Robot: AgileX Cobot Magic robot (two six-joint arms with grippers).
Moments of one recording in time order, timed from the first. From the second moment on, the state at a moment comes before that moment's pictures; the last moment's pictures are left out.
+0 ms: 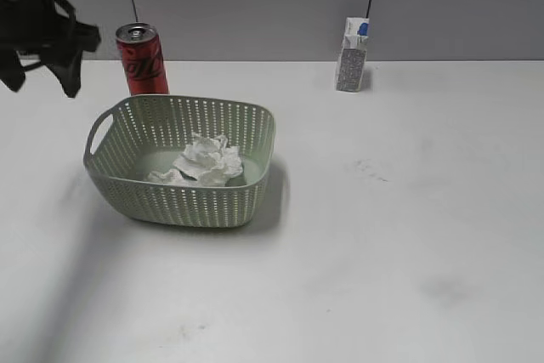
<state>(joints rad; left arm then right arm) -0.30 1.90 -1.57 0.10 1.21 -0.15 0.05 0.28 -0.46 0.10 1.01 -0.21</state>
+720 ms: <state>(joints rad) -0.08 1.31 -1.37 -0.05 1.22 -0.05 0.05 -0.01 -0.41 -0.03 0.96 0.05</state>
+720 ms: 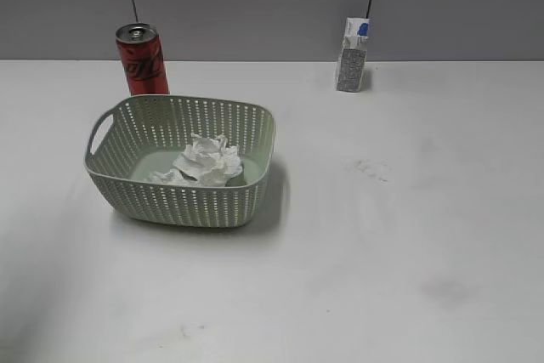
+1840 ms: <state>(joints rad) -0.08 0.03 -0.51 0.00 1.05 -0.04 0.05 -0.01 -0.41 -0.06 0.95 -0.05</state>
